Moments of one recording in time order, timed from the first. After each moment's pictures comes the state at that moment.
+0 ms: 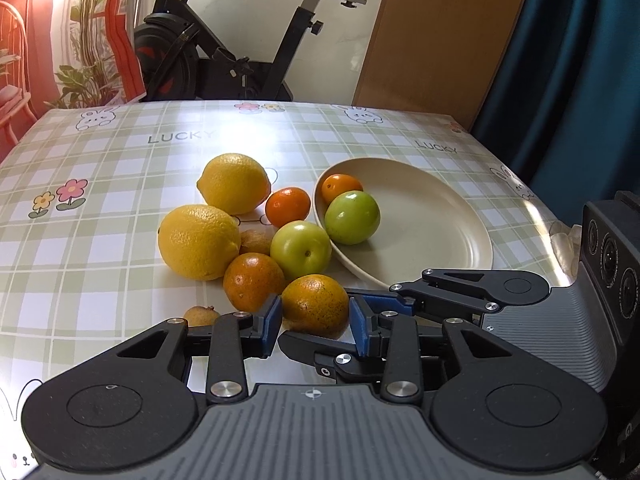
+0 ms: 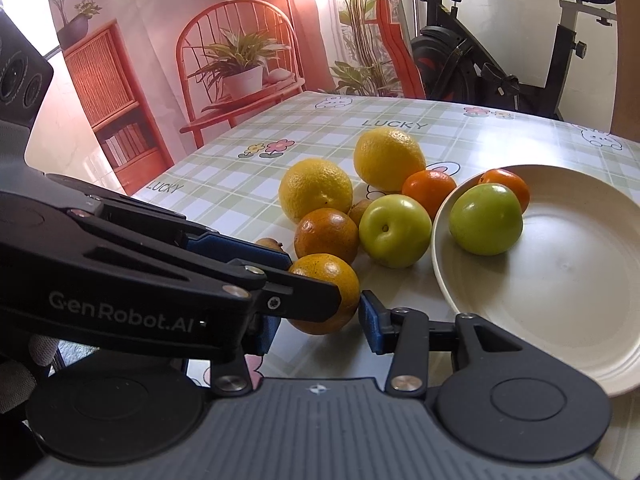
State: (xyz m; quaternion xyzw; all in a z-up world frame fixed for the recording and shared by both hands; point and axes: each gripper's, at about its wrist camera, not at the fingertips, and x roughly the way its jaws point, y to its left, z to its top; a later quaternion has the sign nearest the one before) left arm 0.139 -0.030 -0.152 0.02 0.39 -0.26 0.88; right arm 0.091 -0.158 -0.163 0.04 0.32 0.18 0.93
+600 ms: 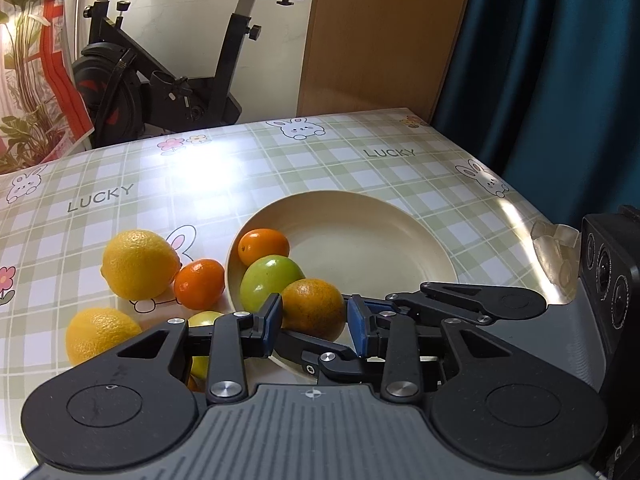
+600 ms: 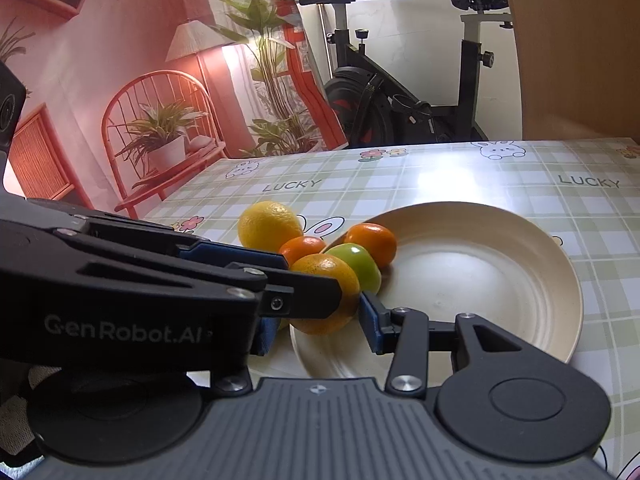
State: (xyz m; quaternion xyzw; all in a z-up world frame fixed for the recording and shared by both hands) left arm 0.178 -0.110 -0.146 0.07 0.38 -0.31 0.87; right arm 0.099 -0.229 -0.150 0.11 0.28 0.07 0.95
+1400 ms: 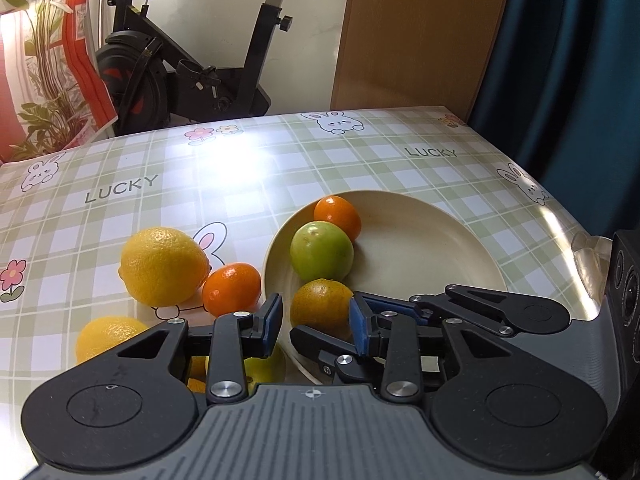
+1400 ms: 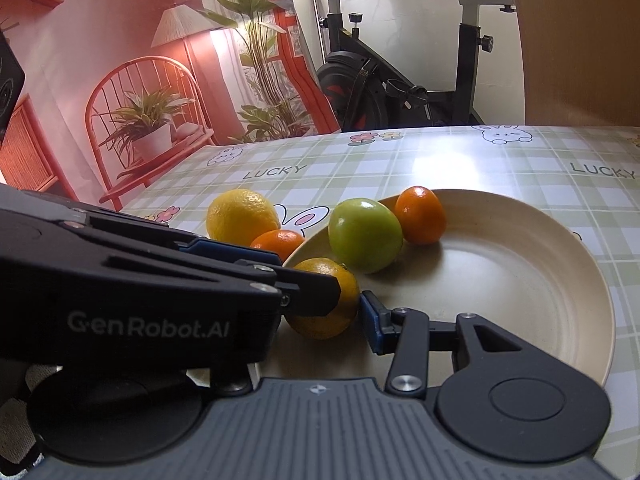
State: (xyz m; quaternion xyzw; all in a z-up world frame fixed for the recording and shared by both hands) left arm 0.205 -0.107 -0.157 0.07 0.39 -0.27 0.88; right arm 0.124 -0.226 -0.165 0.10 0.28 0.06 0.95
